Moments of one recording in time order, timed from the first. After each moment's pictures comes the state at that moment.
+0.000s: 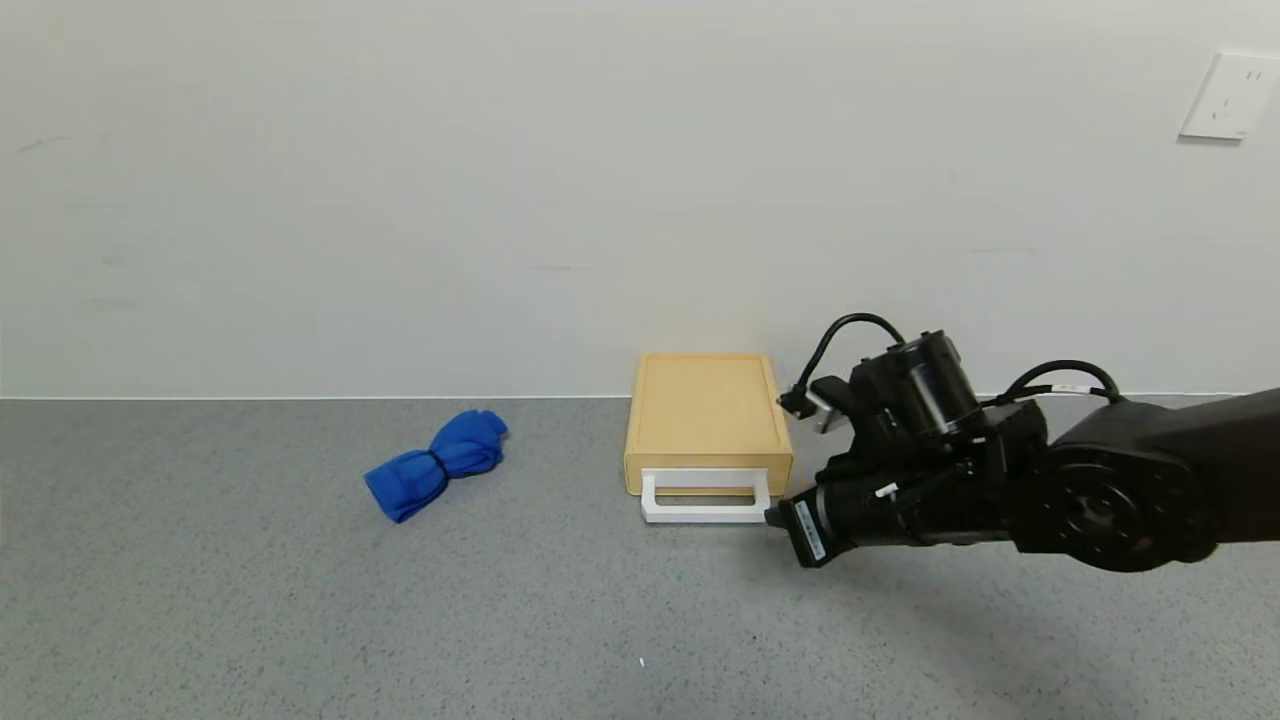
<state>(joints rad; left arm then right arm) -0.01 0.00 0.00 0.00 0.02 0.00 0.58 1.92 -1.16 -0.03 0.14 0.09</state>
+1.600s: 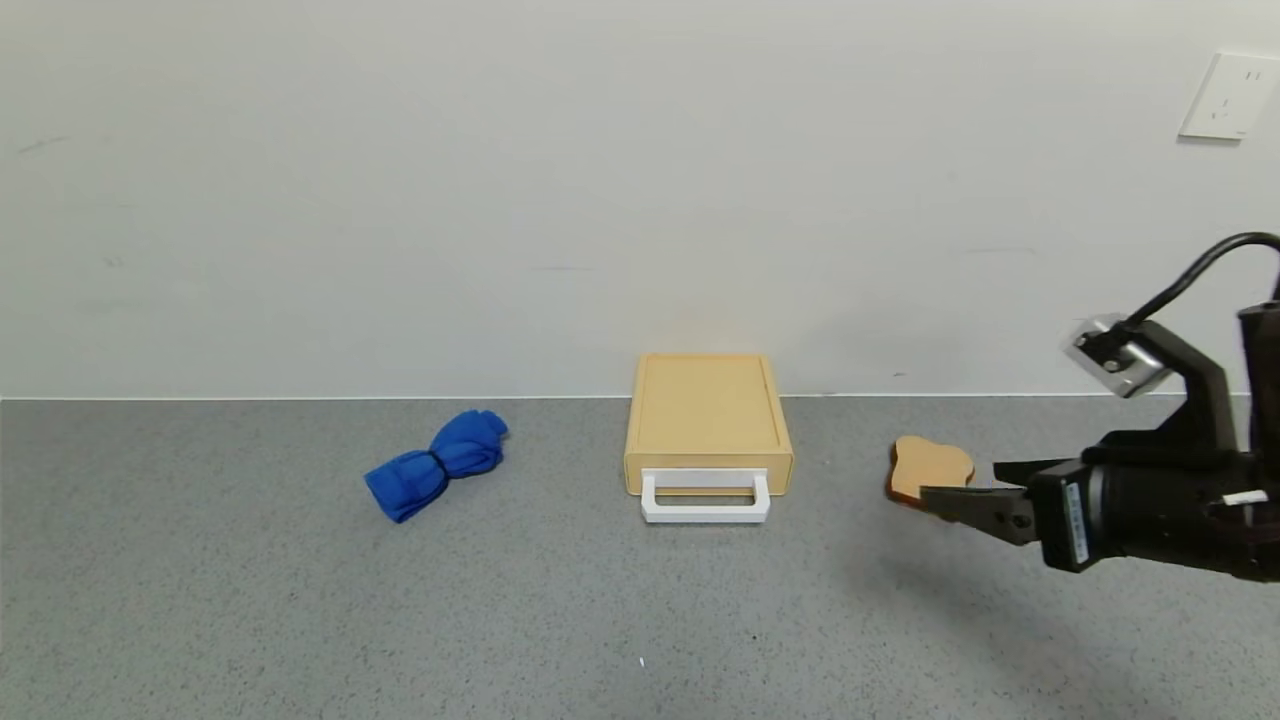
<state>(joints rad) -0.01 0.00 0.00 0.00 0.02 0.00 0.36 1.38 -0.82 -0.03 0.15 0.10</state>
